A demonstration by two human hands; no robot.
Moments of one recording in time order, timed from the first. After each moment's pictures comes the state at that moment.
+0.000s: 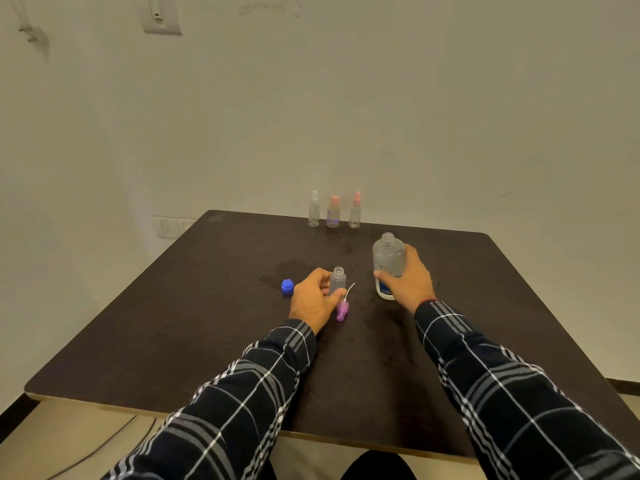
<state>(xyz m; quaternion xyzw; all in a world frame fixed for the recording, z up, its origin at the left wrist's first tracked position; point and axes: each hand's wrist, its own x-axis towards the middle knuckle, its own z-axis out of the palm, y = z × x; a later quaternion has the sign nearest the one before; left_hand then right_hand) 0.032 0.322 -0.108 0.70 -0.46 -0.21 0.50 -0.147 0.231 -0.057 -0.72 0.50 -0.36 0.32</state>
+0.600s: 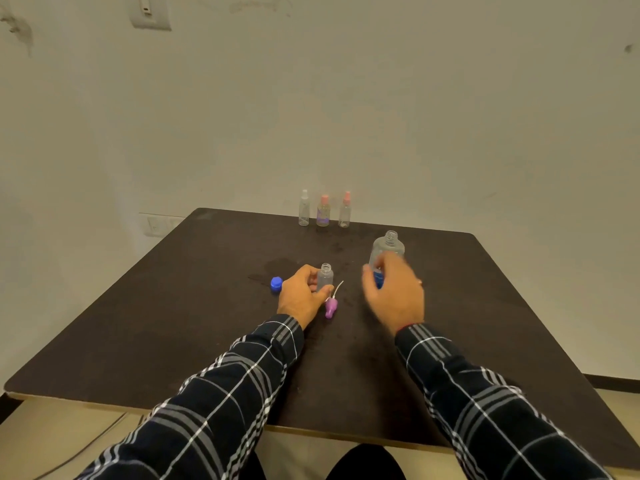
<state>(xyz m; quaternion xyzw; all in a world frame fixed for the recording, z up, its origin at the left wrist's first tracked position) 0.033 0.323 -0.103 0.71 -0.45 -0.22 0.49 -0.148 0.280 -0.056 -0.78 0.48 -0.40 0.07</state>
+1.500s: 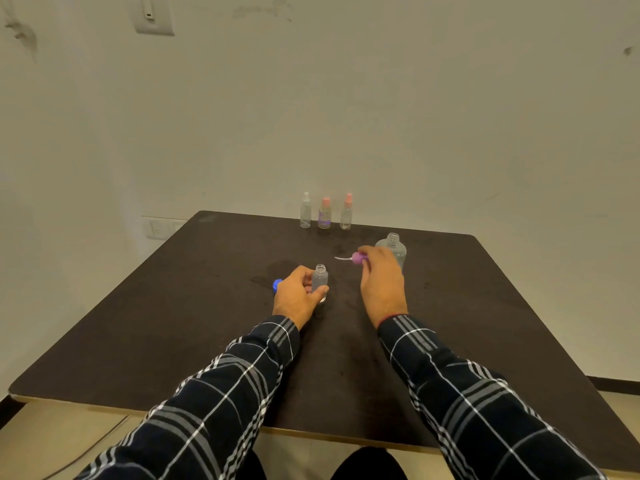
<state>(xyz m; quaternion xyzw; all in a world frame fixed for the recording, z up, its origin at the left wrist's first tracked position) 0.042 0.330 -0.101 0.73 -0.46 -0.18 0.48 -0.116 0.272 -0.044 -0.80 0.45 -0.38 0.11</state>
